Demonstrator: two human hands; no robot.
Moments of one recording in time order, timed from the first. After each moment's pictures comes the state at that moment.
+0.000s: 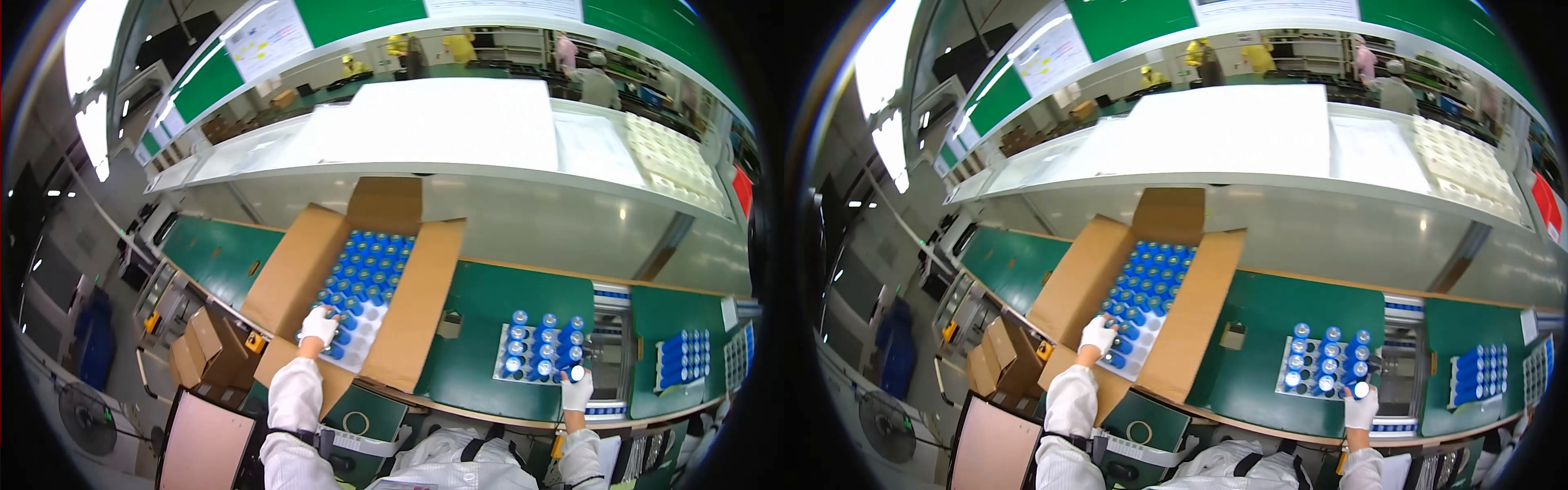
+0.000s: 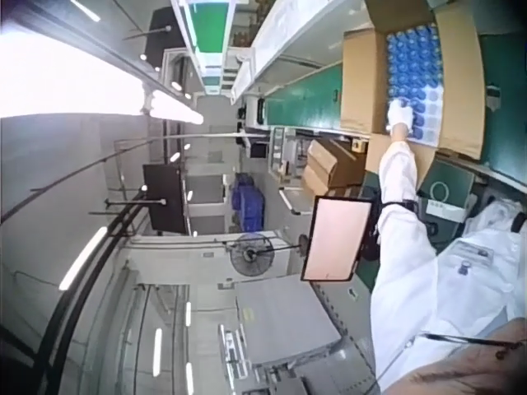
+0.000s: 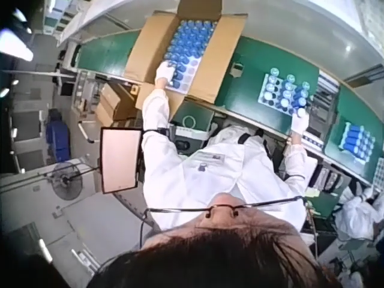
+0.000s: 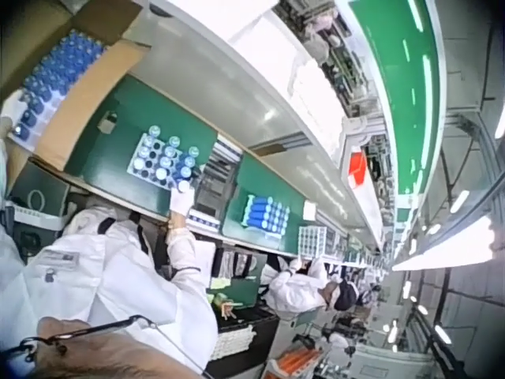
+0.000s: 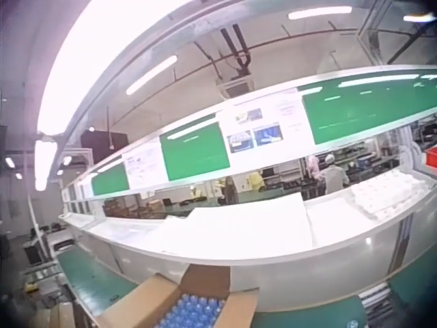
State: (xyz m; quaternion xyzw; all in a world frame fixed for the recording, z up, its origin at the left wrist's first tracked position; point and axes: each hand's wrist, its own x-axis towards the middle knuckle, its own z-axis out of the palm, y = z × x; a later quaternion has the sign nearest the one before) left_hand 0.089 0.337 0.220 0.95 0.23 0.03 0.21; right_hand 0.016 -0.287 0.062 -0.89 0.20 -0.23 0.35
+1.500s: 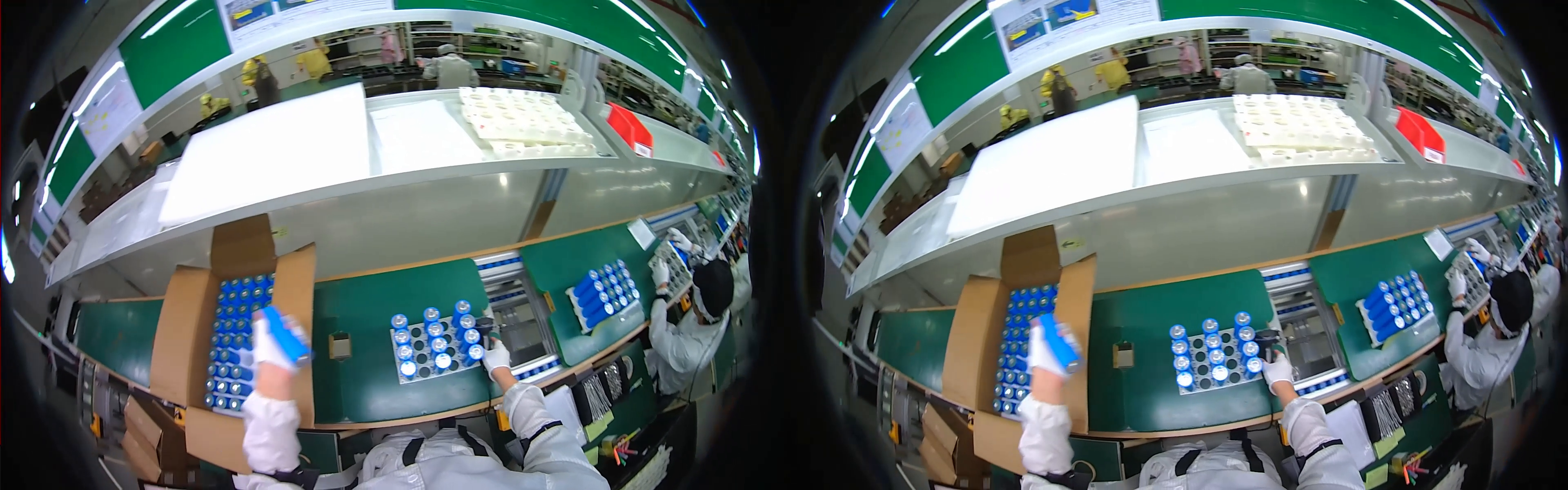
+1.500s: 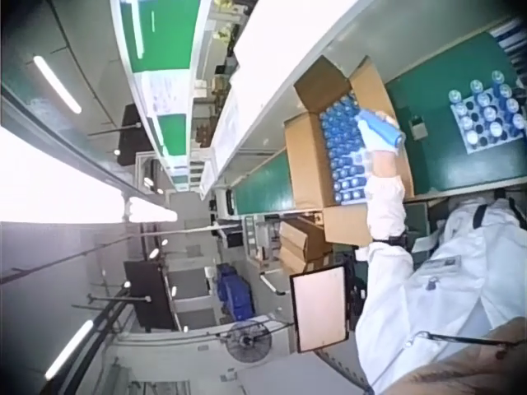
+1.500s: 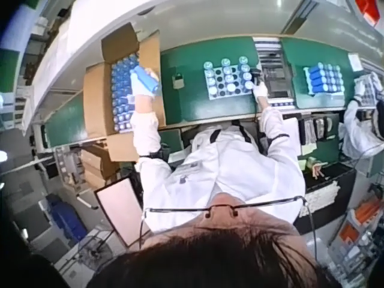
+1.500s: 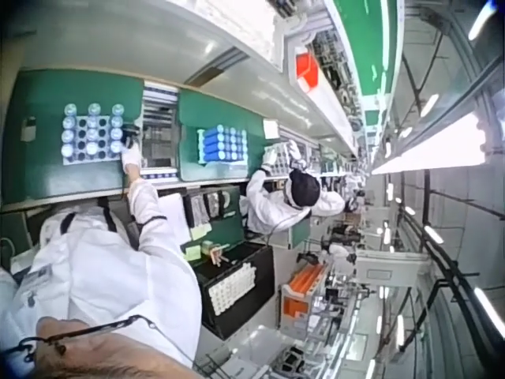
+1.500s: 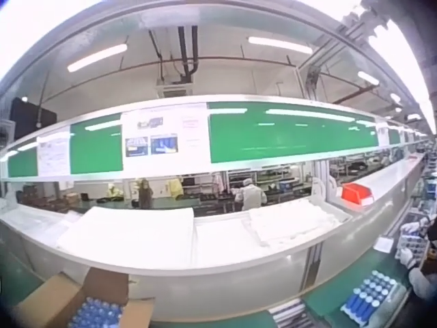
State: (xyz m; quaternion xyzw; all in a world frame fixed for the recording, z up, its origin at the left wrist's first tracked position) left_hand 0.148 0.133 0.288 0.27 0.17 -0.10 0.94; right_hand 0.055 -0.315 0.035 -0.84 0.37 -0.02 0.39
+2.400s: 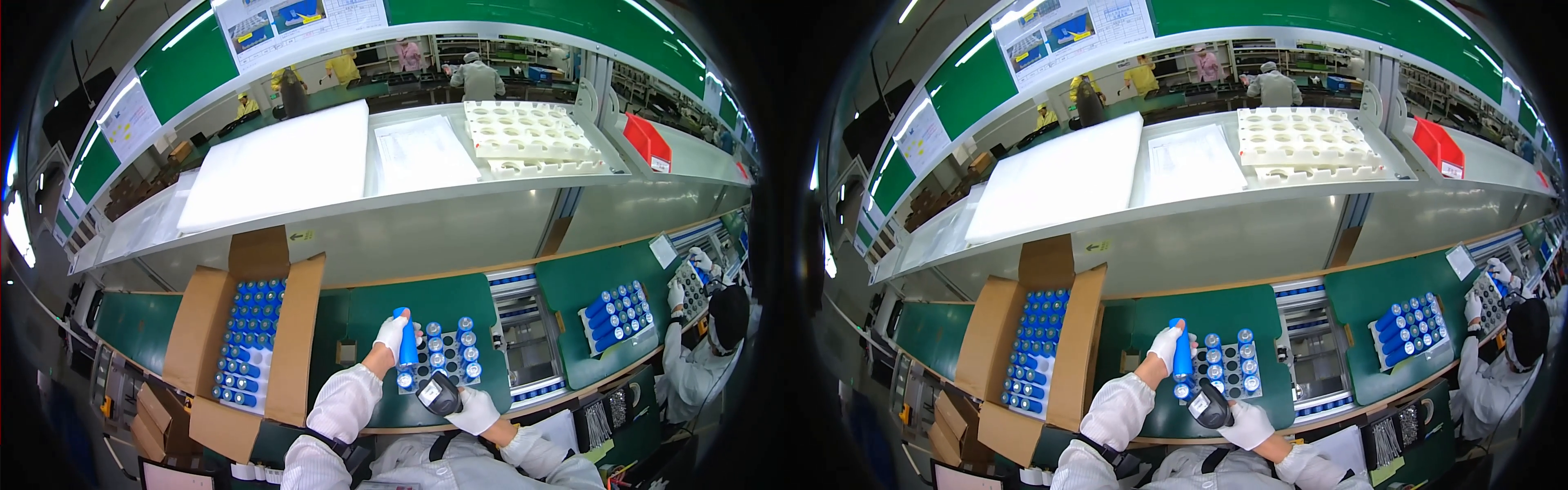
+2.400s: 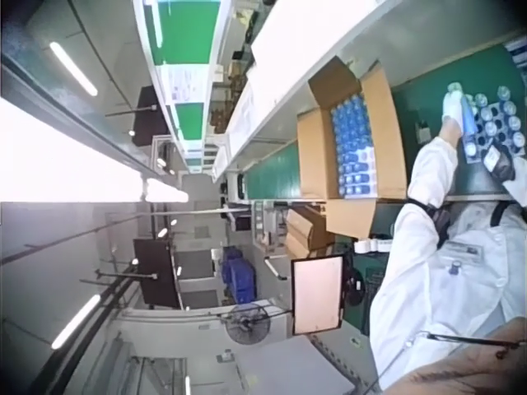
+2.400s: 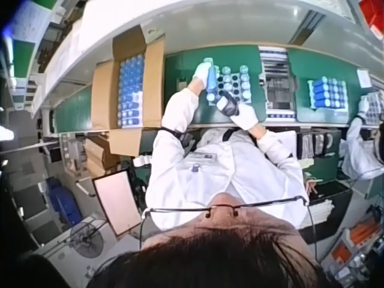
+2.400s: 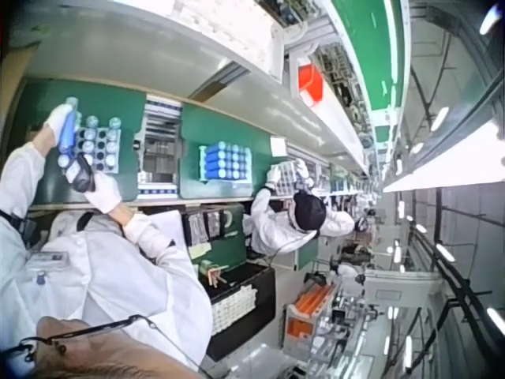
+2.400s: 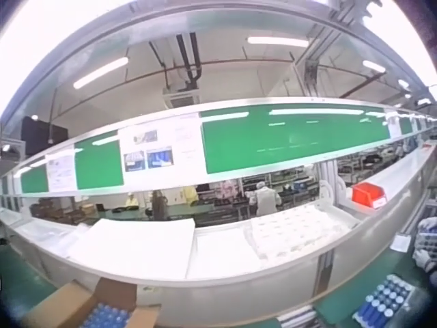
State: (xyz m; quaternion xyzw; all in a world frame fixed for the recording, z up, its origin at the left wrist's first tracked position) left_hand 0.185 -0.066 0.192 0.56 0.19 -0.26 0.76; right_hand -0.016 -0.253 0.196 -0.90 -0.12 -0.08 0.42
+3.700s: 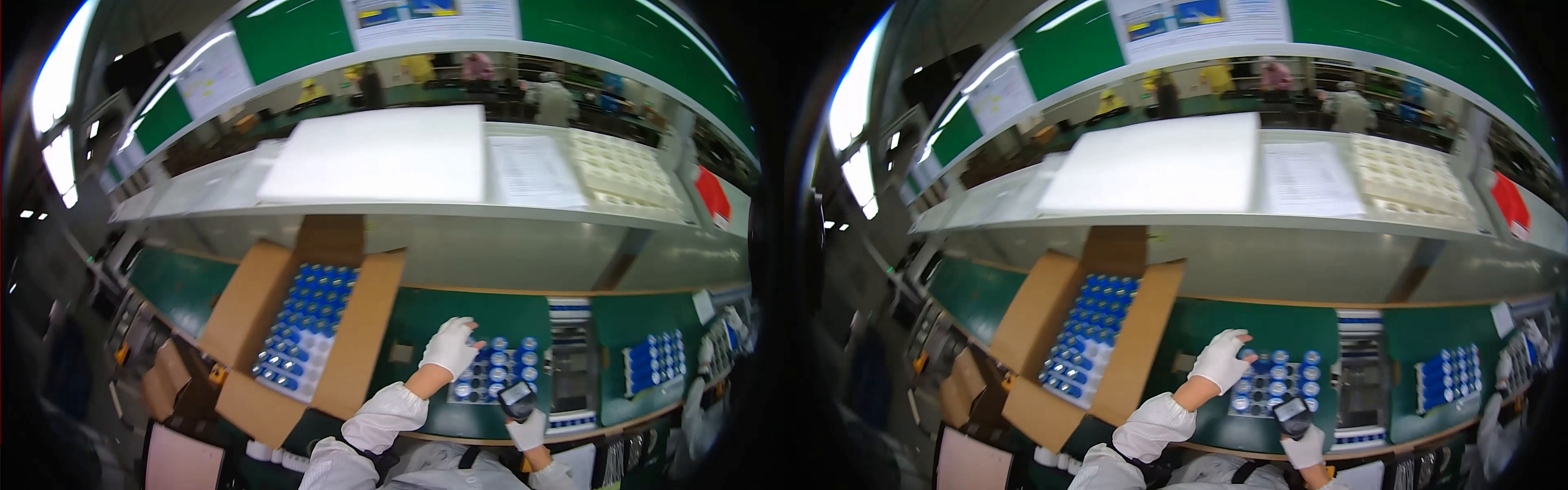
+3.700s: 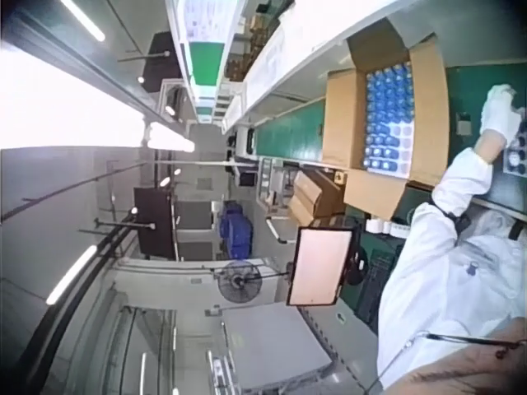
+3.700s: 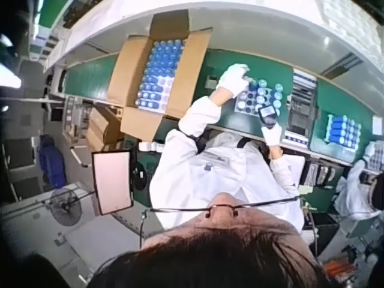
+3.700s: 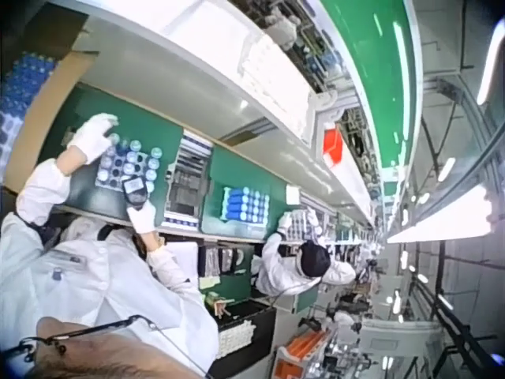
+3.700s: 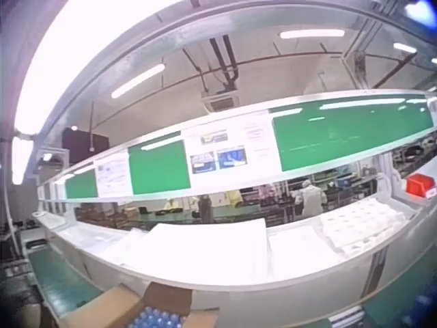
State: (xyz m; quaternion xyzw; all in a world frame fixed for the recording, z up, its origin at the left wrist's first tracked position) left_hand 0.137 -0.031 0.269 0.94 -0.16 0.06 0.31; right_hand -0.023 -0.253 0.154 -0.87 0.06 -0.09 0.49
